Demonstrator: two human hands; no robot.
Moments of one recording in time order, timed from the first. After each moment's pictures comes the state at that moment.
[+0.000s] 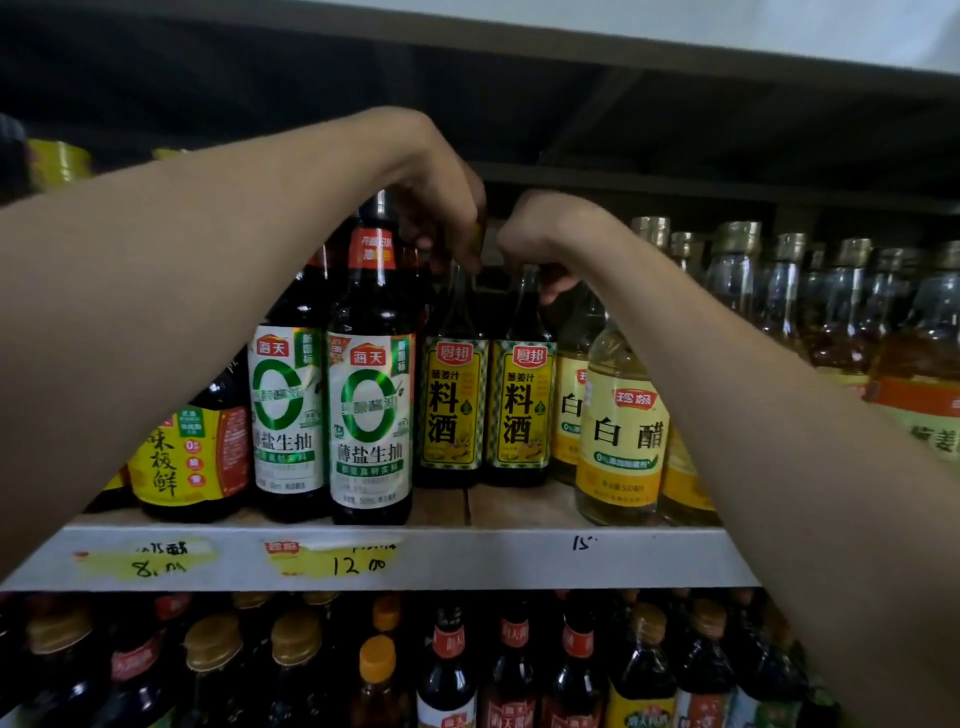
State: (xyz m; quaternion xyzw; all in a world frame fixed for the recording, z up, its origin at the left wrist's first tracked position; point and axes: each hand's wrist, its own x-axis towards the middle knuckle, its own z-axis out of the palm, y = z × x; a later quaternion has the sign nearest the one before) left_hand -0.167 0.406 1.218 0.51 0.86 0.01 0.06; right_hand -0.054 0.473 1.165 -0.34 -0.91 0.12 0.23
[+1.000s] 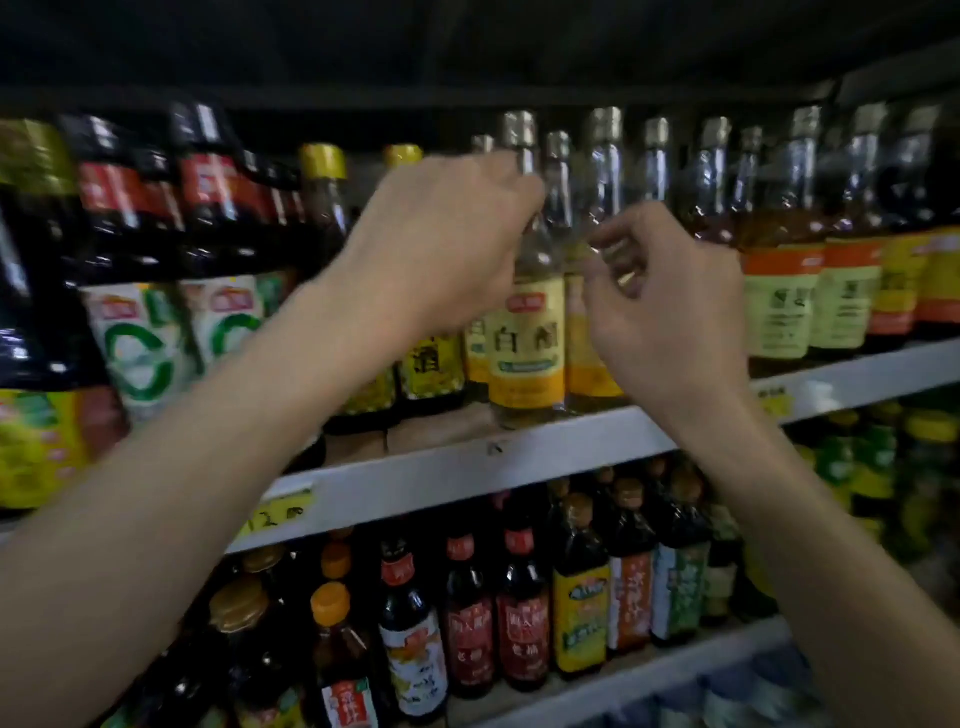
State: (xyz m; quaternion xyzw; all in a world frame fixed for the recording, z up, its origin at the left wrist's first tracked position) left_hand -0.008 0.364 1.081 0.64 0.59 0.12 -0.47; right_hand 0.126 0.453 1.012 -0.22 -0.76 0.01 0.62
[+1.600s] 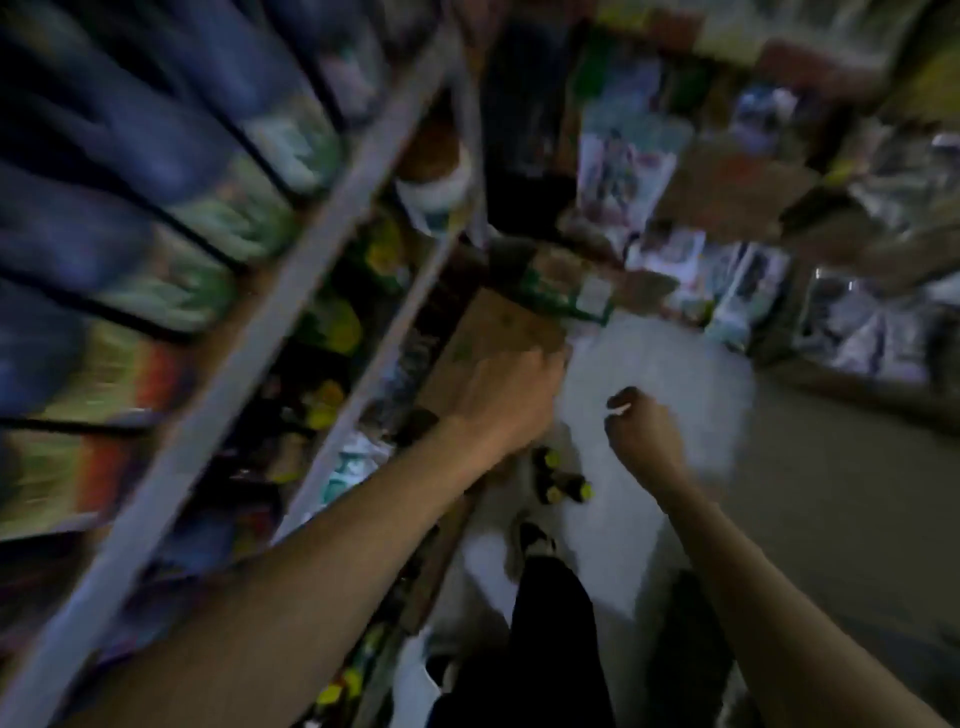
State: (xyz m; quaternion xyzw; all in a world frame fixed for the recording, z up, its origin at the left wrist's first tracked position) left_hand 0.363 0.507 0.299 0.89 0.39 -0.08 0.22; right_hand 0.517 0.419 0.220 -0.85 -0.32 0.39 0.14
